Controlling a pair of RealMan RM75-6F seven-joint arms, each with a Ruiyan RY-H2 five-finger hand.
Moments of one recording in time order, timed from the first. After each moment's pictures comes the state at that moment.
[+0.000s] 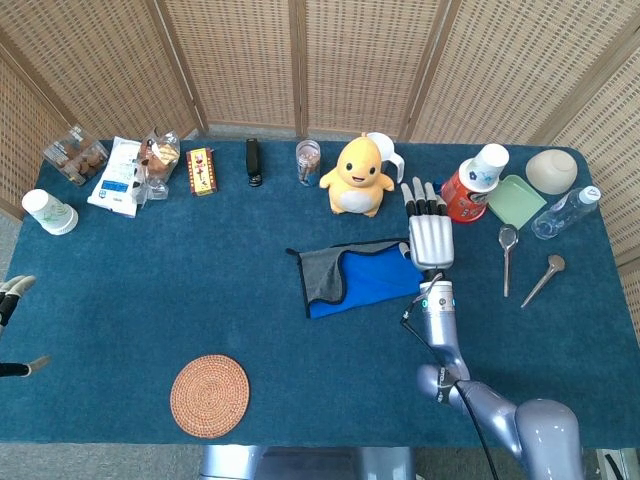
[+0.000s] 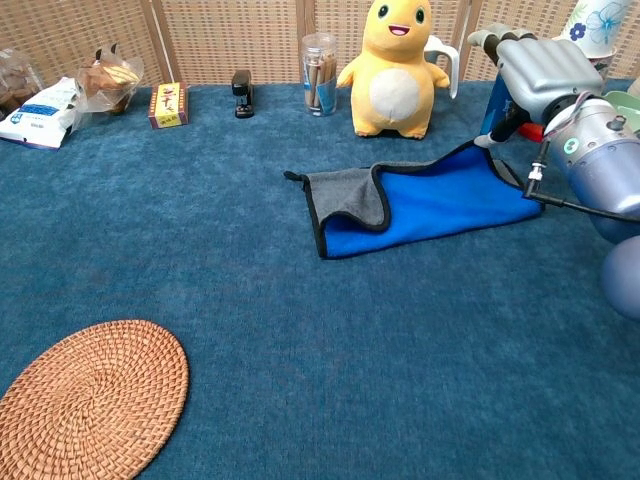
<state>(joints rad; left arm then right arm) -0.16 -0.72 -0.02 -2.00 1.24 1.21 -0.01 0.79 -1.98 0.40 -0.73 -1.17 1.19 -0.32</state>
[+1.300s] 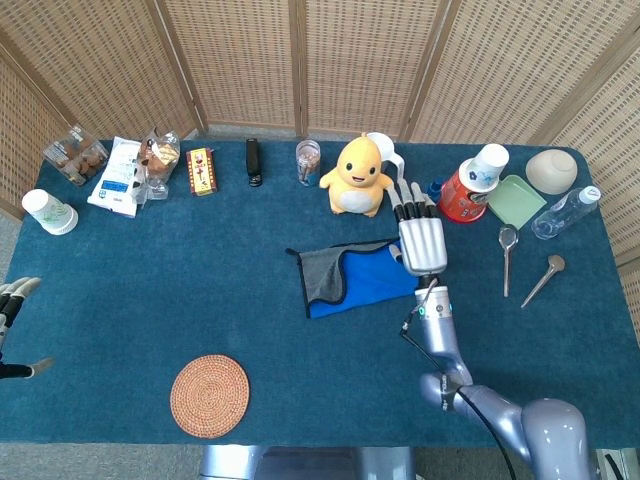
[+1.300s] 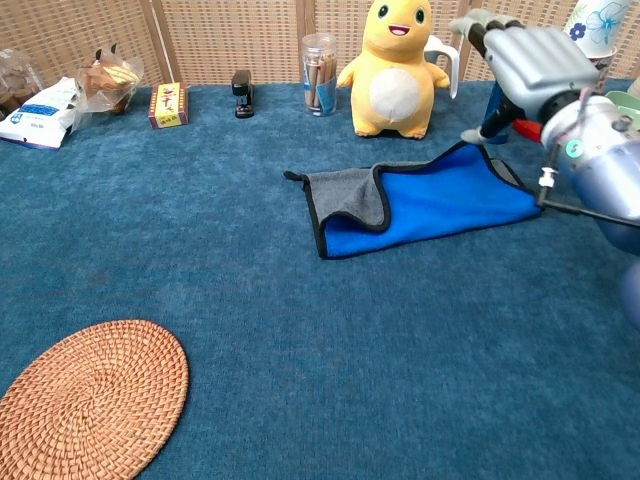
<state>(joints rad) -0.16 -0.72 -0.02 -2.00 1.25 1.20 -0.01 0.76 -1.94 0.33 -0.82 -1.25 1.27 -0.30</state>
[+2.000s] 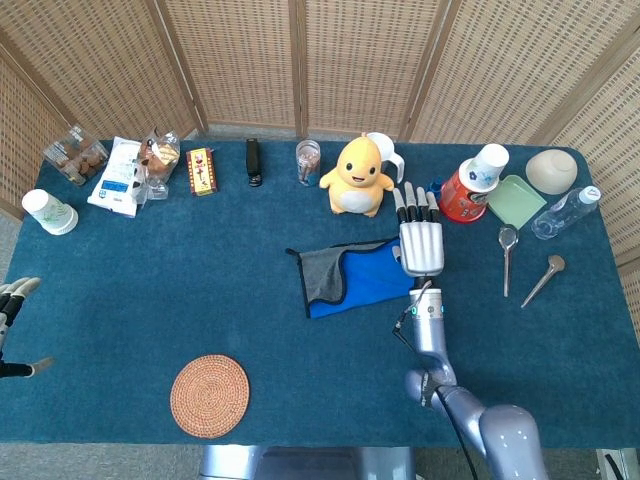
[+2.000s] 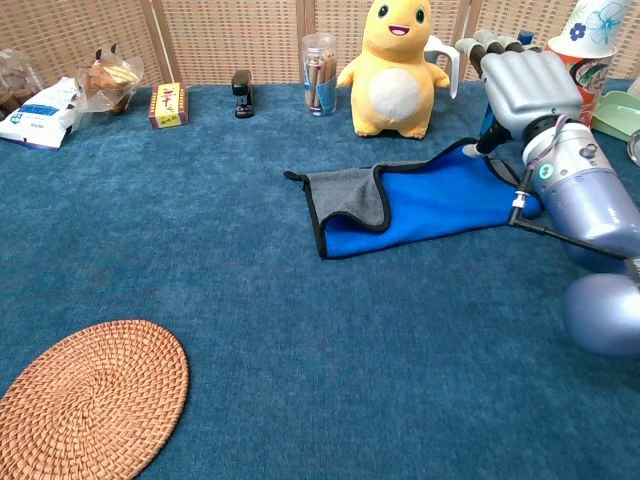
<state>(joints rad) -0.17 -0.72 -0.02 -1.99 1.23 1.19 0.00 0.84 -2.16 0.39 -0.44 -1.21 1.25 -0.24</state>
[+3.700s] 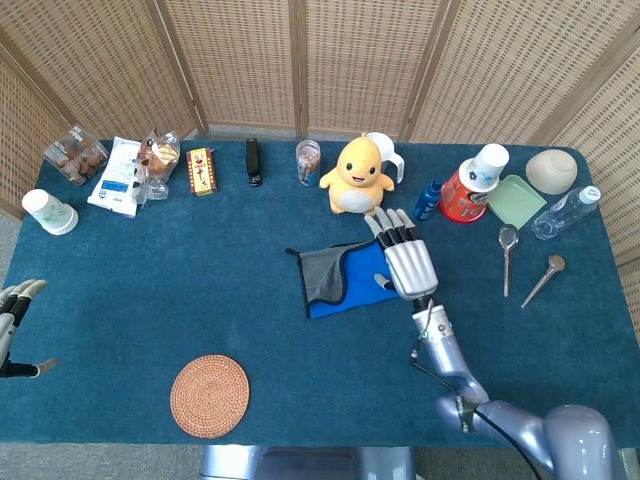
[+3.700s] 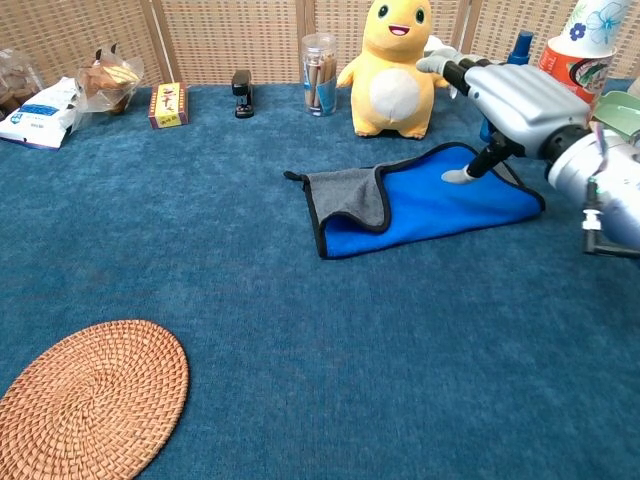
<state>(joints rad) -0.19 -0.74 -0.02 -2.00 1.19 1.18 0.05 0.70 -1.83 0.20 -1.01 -1.37 1.25 -0.15</state>
